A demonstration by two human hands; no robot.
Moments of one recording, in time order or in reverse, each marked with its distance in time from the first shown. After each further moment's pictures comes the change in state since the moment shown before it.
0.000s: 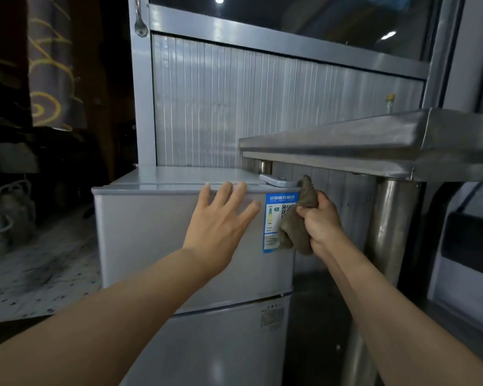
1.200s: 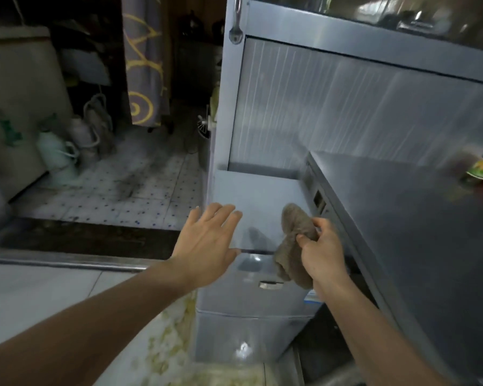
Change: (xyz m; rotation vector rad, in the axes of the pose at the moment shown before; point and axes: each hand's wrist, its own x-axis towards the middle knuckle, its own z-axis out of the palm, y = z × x) left_hand 0.033 -0.212 -0.138 -0.466 -0.509 -0.259; right_hand -0.026 -0.222 0.129 -0.438 -0.253 0.329
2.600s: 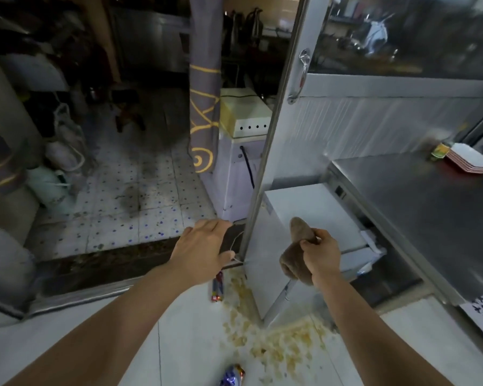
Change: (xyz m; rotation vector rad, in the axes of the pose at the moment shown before) left_hand -0.034 -0.325 -0.201 -0.335 -0.309 0.146; right_hand -0.096 -0.229 0.228 -0.194 0.383 0.309
